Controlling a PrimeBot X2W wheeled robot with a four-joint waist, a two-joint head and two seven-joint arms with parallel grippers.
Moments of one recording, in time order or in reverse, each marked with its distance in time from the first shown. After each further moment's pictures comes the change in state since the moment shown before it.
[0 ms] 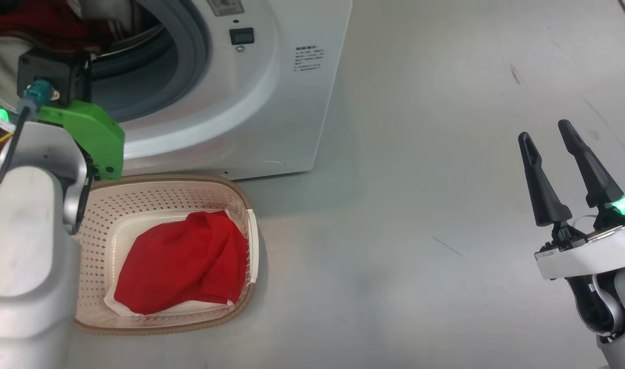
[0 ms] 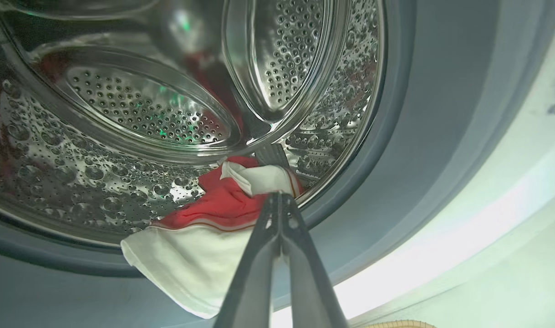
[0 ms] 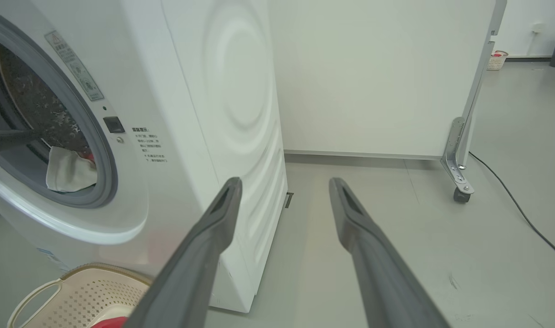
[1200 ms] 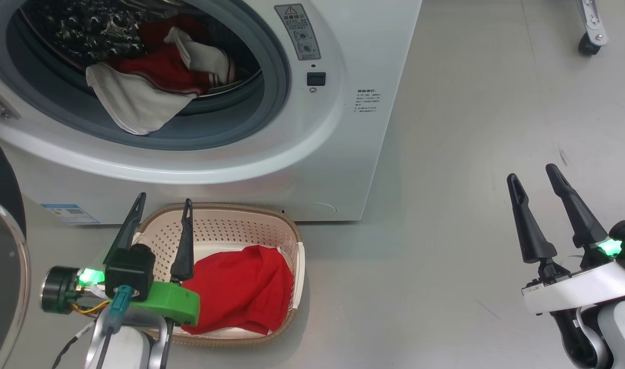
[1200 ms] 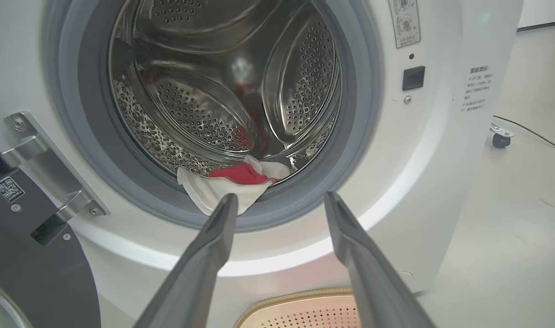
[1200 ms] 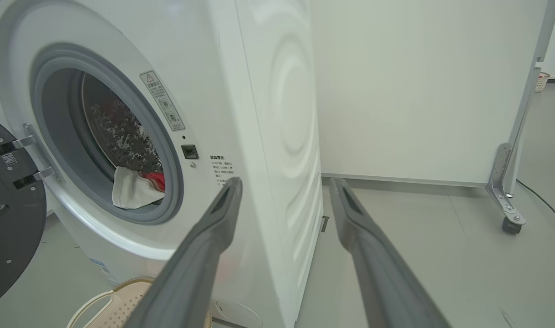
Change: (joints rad) left arm 0.538 -0.131 -0.051 -0.209 -0.028 0.125 -0.403; right arm 0.129 0.044 -0.007 -0.020 -0.036 0.000 0.000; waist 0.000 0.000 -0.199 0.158
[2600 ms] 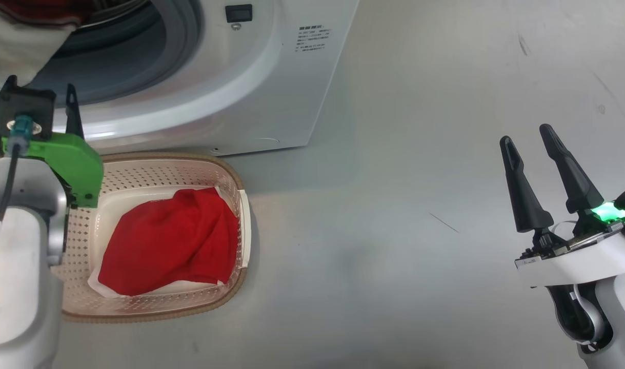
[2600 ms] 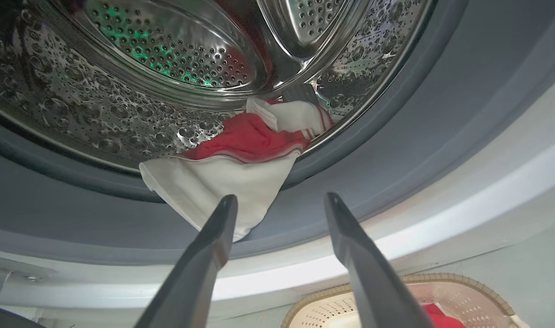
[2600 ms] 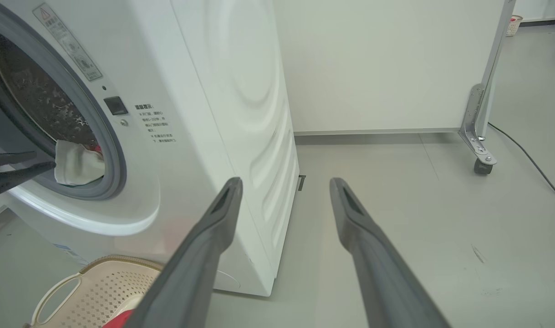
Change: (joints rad) left arm -0.351 0.160 0.098 -0.024 0.104 0.006 0.491; right arm -0.093 -0.023 0.058 -0.070 0.064 0.000 0.000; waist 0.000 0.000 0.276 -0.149
